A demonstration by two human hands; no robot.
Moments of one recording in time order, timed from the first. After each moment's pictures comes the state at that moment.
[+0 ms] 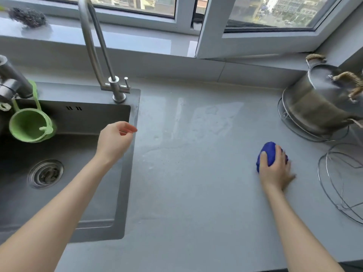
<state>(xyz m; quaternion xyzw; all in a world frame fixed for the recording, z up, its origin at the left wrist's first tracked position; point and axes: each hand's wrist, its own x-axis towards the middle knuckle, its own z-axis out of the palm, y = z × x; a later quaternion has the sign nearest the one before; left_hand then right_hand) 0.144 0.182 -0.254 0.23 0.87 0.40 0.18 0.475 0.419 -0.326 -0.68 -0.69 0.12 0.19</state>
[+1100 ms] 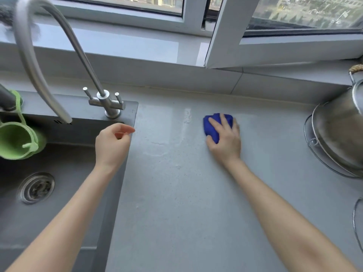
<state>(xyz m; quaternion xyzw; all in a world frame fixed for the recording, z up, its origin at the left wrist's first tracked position) 0.111 0.254 -0.273 0.15 0.87 0.46 0.13 0.278 0.481 -0.342 -0.39 -0.89 0.17 0.15</state>
